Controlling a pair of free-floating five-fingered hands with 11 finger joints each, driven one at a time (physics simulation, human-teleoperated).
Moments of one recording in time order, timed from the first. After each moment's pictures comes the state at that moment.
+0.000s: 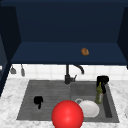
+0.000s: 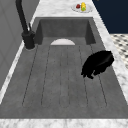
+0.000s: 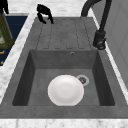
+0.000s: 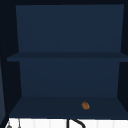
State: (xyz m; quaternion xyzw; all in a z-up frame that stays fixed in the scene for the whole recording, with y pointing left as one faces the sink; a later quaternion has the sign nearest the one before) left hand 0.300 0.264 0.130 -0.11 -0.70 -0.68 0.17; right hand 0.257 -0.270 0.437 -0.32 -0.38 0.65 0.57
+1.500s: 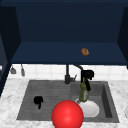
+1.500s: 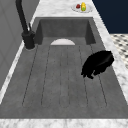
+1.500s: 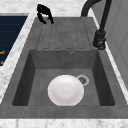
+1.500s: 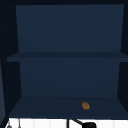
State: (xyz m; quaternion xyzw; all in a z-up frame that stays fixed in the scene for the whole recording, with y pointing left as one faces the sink) left hand 0.300 0.264 0.130 -0.11 -0.70 -0.68 0.17; right hand 0.122 -0.127 0.585 -0.35 -0.40 0.64 0.55
